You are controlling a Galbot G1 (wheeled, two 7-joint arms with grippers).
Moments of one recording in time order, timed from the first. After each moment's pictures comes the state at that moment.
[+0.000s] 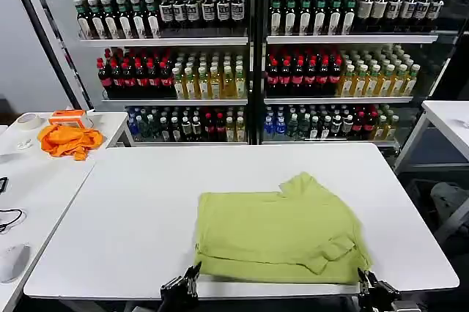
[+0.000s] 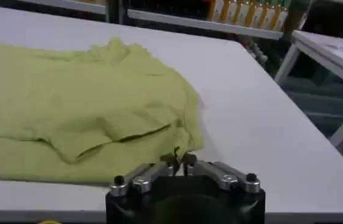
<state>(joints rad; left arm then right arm) 1.80 -1.29 -0.32 -2.28 -0.21 0.38 -0.08 -1.89 1.11 0.69 2.36 0.38 -0.51 0.28</state>
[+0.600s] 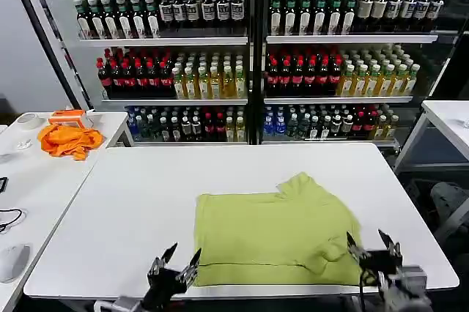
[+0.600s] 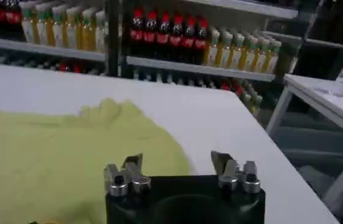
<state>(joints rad) 1.63 -1.20 -0.35 -2.24 -0.31 0.39 -0.13 -1.31 1.03 0.49 2.06 0.61 -0.56 0.36</state>
